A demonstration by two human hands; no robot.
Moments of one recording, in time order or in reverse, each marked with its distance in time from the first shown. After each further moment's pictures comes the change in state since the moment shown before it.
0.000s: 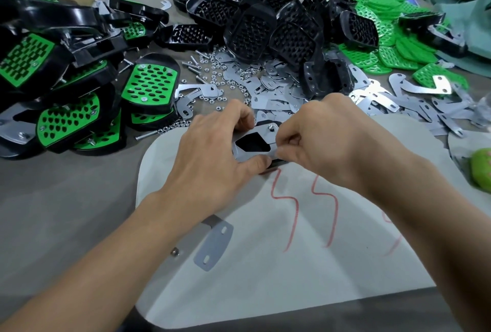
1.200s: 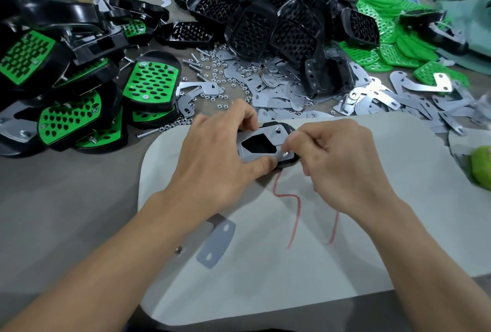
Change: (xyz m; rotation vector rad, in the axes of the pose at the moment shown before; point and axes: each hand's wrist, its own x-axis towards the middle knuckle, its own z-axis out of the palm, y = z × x) left_hand 0.001 0.003 0.002 -0.019 0.017 0.010; right_hand -0.026 -0.003 0.046 0.548 0.372 0.386
